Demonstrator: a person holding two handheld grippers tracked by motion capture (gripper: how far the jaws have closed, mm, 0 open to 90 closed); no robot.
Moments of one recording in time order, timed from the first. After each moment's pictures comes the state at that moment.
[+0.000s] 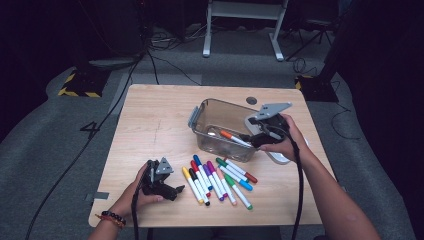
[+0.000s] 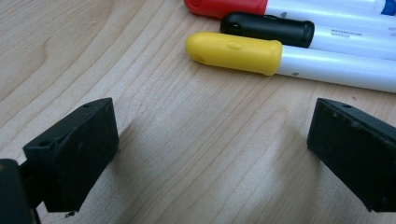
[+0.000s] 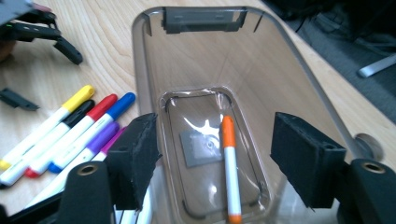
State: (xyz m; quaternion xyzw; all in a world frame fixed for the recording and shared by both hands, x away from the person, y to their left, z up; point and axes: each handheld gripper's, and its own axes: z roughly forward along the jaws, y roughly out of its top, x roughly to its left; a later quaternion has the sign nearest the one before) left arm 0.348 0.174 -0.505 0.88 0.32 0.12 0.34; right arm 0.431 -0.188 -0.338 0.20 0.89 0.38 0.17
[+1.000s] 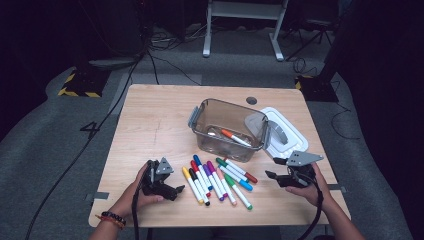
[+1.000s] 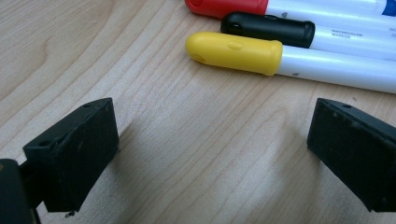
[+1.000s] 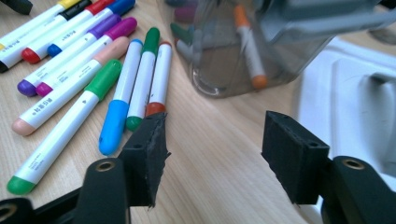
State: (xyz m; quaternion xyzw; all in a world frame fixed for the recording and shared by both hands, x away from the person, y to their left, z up) left arm 0.347 0.174 -0.505 0.88 0.32 0.12 0.34; right arm 0.362 -0.278 -0.448 0.25 0.87 0.39 0.17
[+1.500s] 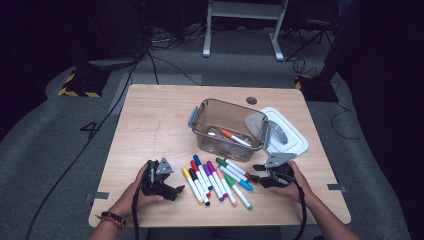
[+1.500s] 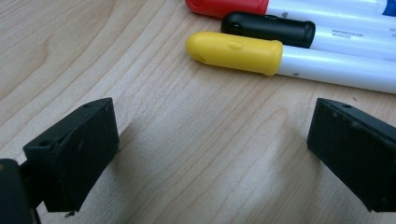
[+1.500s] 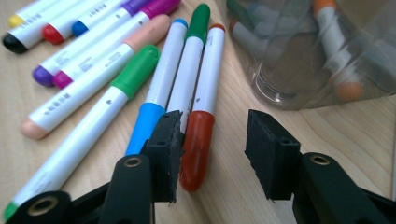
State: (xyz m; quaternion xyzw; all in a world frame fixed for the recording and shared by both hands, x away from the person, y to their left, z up) left arm 0.347 0.174 -0.505 0.88 0.32 0.12 0.34; right arm 0.380 -0.233 -0.476 0.21 0.90 0.37 0.11
